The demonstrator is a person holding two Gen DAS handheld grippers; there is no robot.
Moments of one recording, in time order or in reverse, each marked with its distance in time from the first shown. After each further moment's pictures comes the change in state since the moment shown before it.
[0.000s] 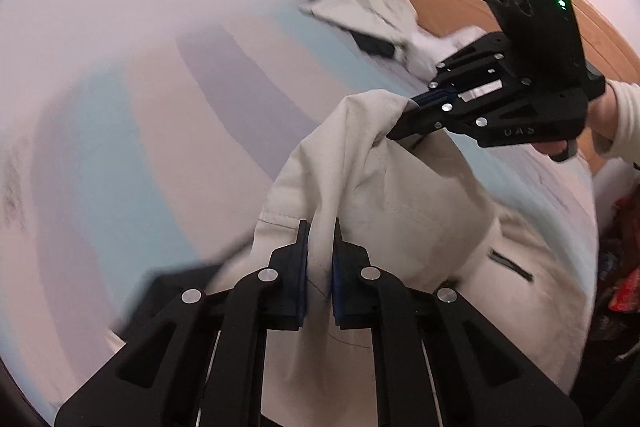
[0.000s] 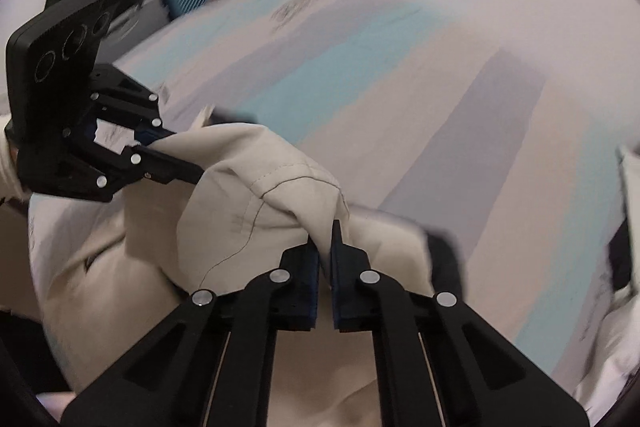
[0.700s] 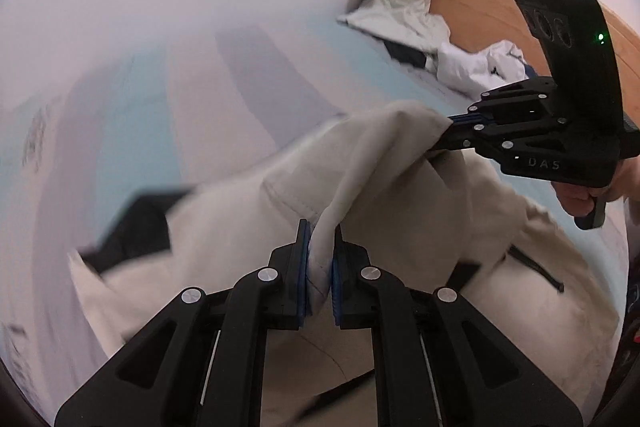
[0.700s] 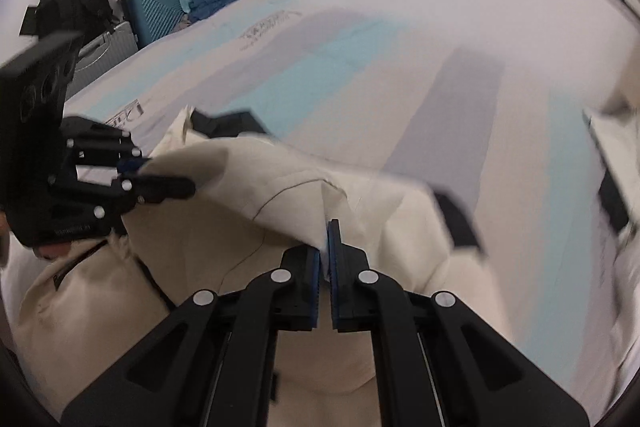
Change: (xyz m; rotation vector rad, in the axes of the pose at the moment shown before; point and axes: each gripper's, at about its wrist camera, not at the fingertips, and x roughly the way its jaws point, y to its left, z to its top) left arm 0.024 -0.043 -0.093 -0.117 -0.088 0.123; right arm 0.023 0.055 -0.098 0.122 -0.107 -0.108
